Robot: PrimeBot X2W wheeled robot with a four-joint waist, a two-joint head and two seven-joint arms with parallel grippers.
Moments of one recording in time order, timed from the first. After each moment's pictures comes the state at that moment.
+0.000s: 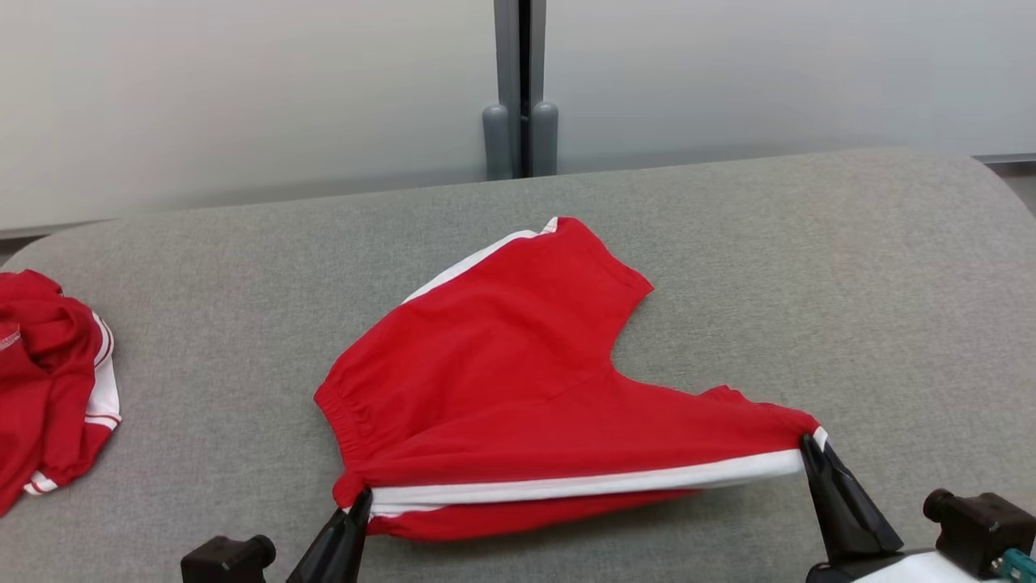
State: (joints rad) left arm 0.19 0.26 -0.34 -0.10 -0.57 0.06 -0.03; right arm 0.20 -0.07 0.11 -0.15 0.35 0.13 0.08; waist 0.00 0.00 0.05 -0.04
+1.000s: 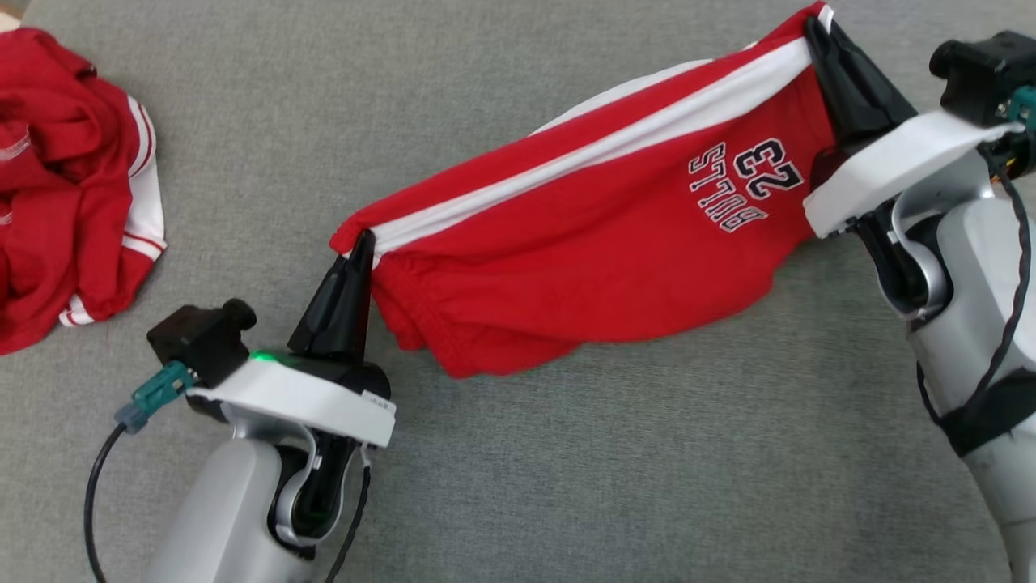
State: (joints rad) left arm -0.32 0.13 -0.29 0.15 -0.67 -0.07 -0.15; right arm -0.83 -0.28 0.37 0.50 0.45 0.13 -0.01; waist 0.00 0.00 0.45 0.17
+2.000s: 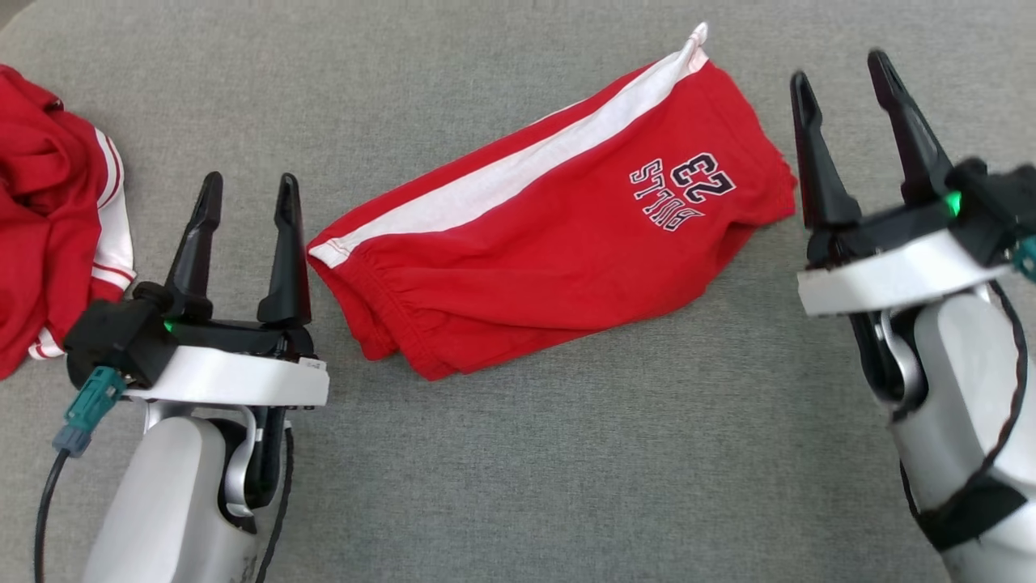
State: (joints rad) left arm -0.35 0.15 -0.16 0.13 -0.40 0.01 -0.26; right arm -0.63 -0.22 0.27 0.34 0.28 0.13 -0.26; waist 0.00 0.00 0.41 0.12
